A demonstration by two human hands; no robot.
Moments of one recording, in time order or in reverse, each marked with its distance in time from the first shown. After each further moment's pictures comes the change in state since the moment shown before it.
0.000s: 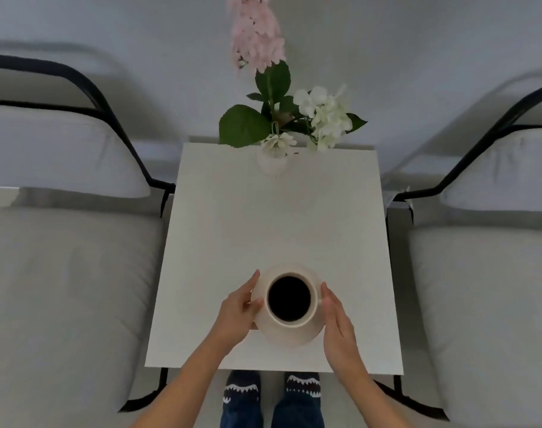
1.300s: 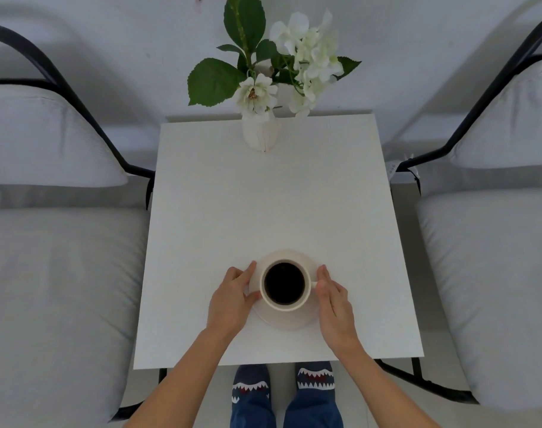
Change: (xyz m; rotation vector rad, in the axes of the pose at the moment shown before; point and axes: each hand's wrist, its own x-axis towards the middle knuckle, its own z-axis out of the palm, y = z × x) left_hand 0.045 -0.055 0.008 0.699 0.188 0.228; right_hand 0.041 0.067 0.009 -0.067 0.054 -0.053
